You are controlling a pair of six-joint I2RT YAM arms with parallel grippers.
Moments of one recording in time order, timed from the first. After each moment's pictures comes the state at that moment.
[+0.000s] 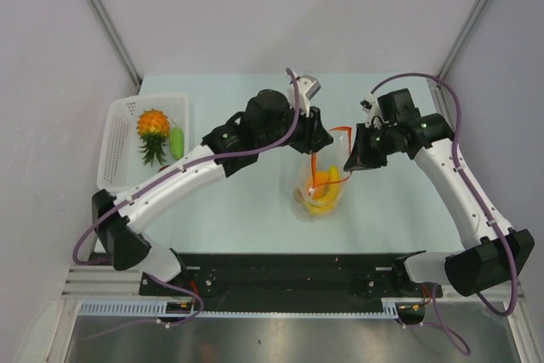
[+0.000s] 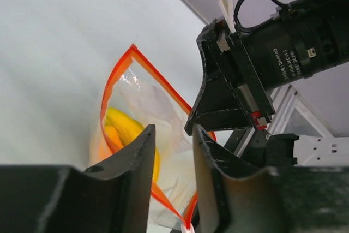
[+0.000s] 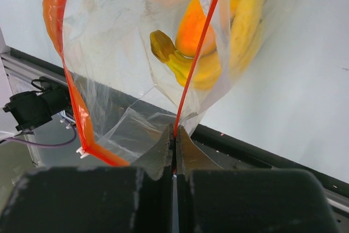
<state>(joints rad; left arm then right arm) -0.90 1.48 1.49 -0.32 0.14 -0.39 0.31 1.30 1.38 -1.11 -0.37 0.38</state>
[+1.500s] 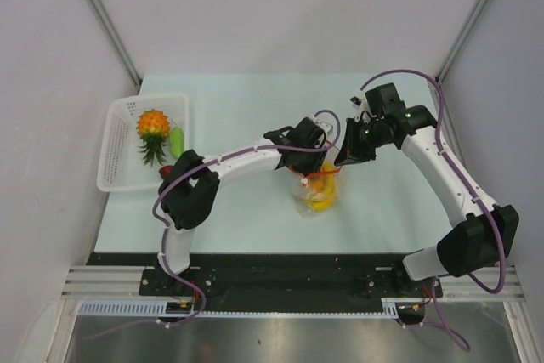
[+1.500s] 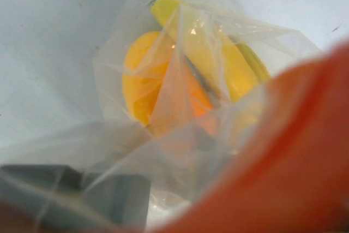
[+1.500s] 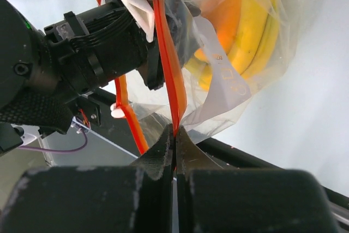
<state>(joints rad) -0.86 2.00 1.55 -0.51 0.06 -0.34 0.33 1.43 1.42 -1.04 -0.40 0.42</state>
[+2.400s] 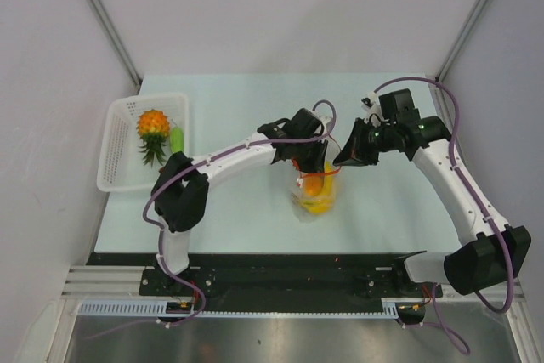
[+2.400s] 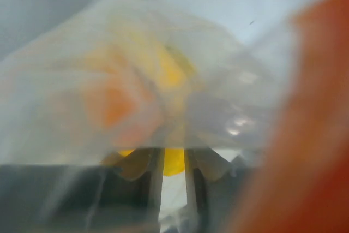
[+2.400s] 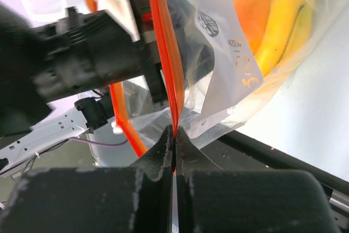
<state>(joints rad) -0.84 1.94 1.62 -0.57 0.25 -0.44 0.30 1.32 1.33 -0.96 -0.53 0.56</state>
